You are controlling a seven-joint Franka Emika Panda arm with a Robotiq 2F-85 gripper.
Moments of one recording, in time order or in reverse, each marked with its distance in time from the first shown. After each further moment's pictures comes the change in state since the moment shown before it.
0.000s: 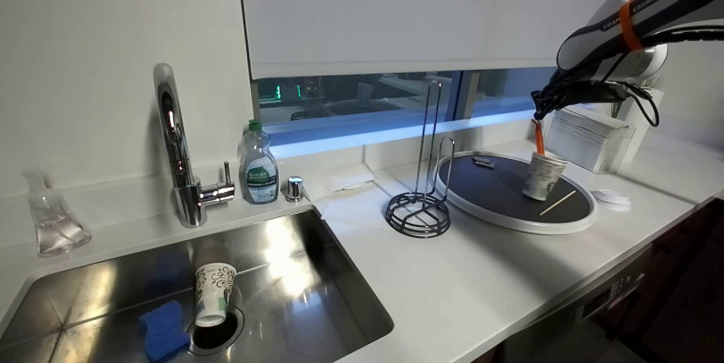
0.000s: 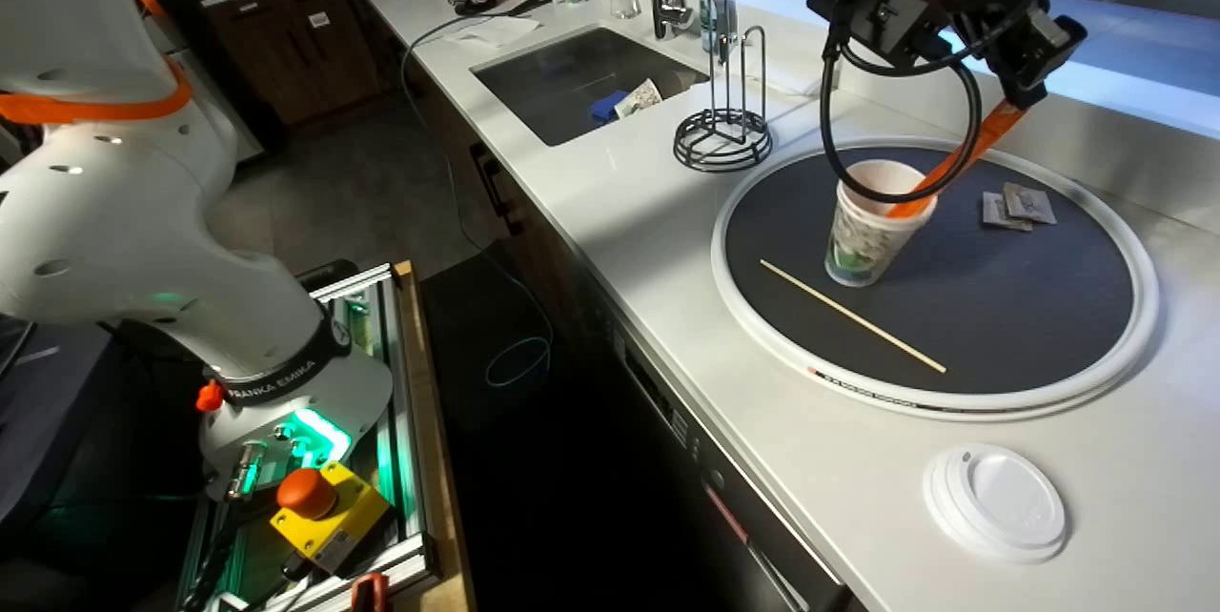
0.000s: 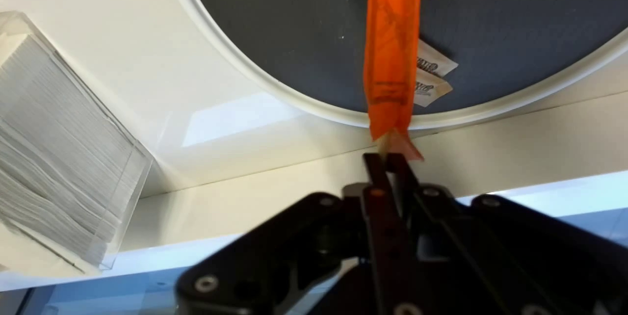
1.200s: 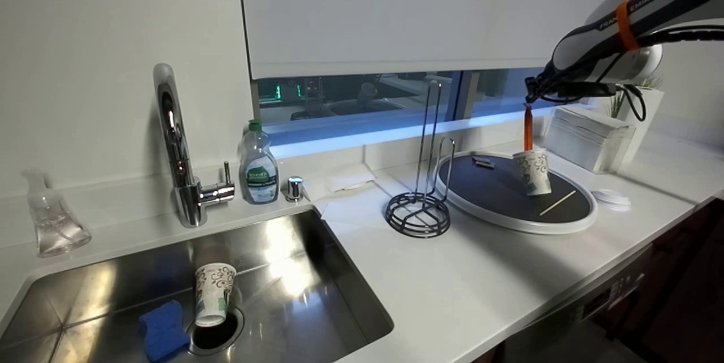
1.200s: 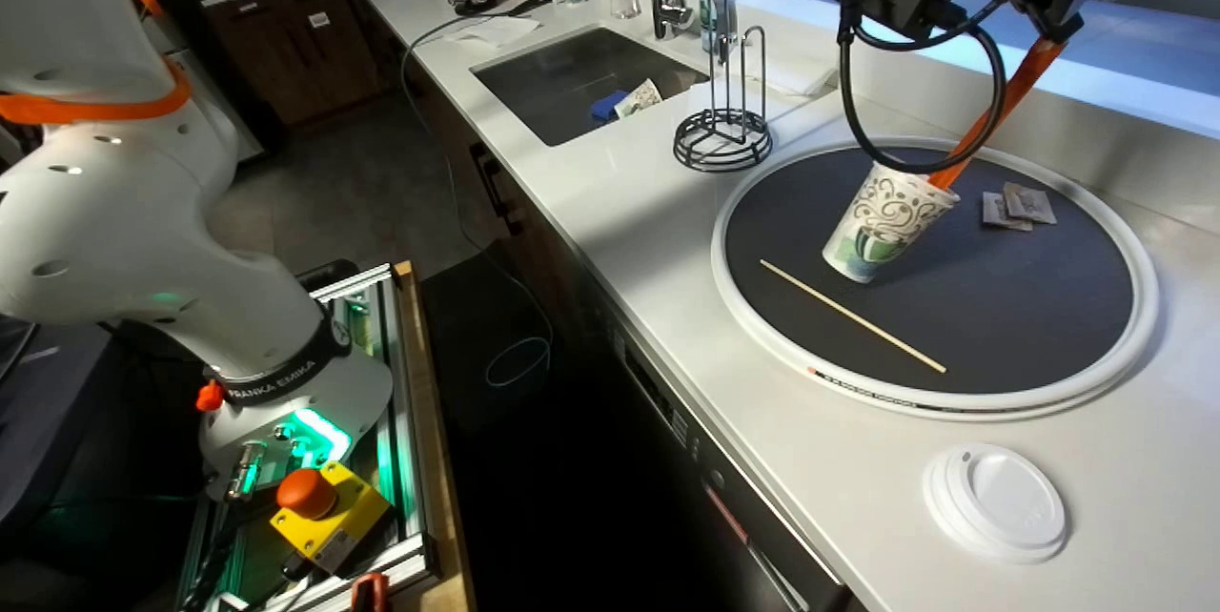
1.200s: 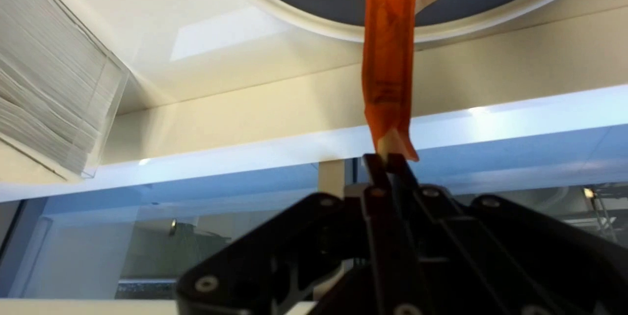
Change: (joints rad) arm -0.008 -0.013 0.043 -0.026 0.023 0.216 -0.034
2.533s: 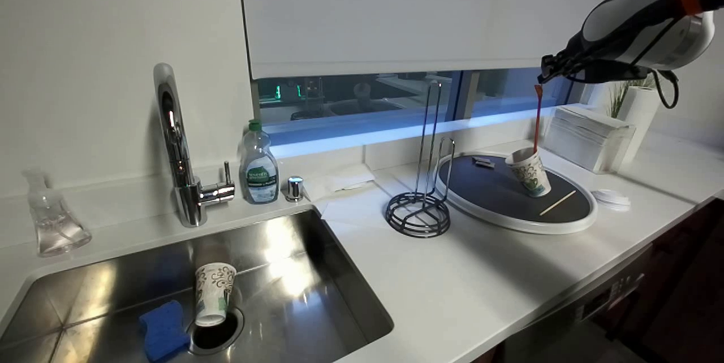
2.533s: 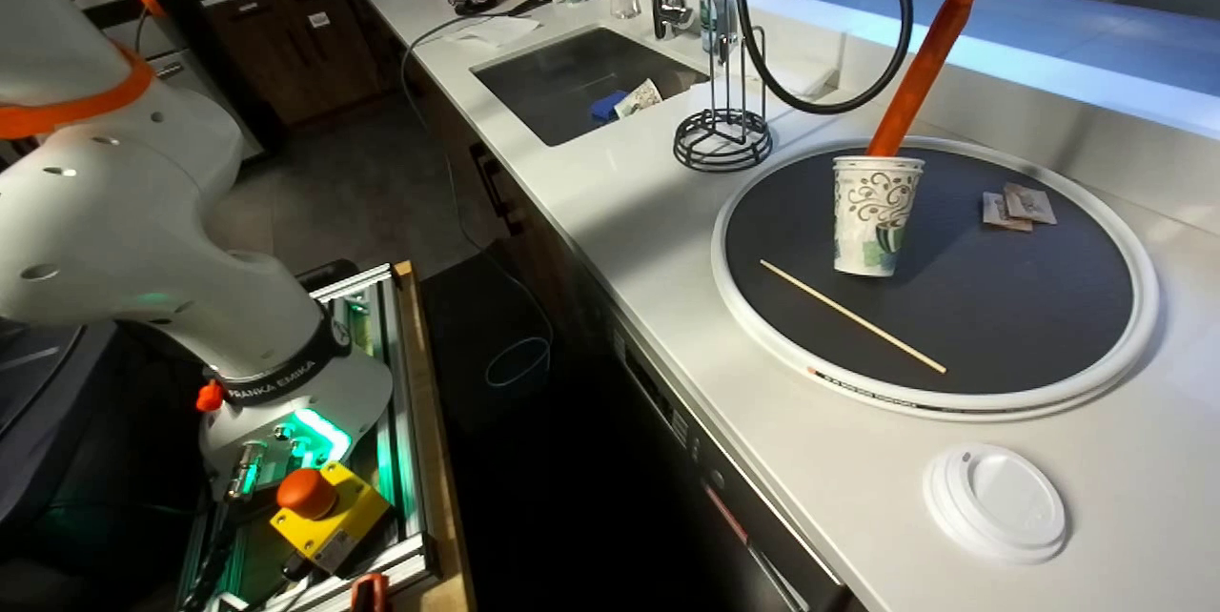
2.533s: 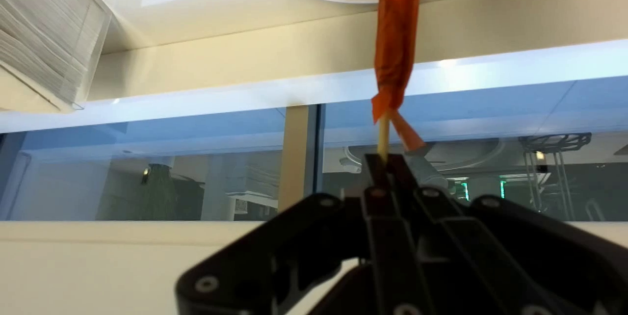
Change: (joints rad) arm -0.051 -0.270 0.101 -0.258 0.110 0.097 -0.157
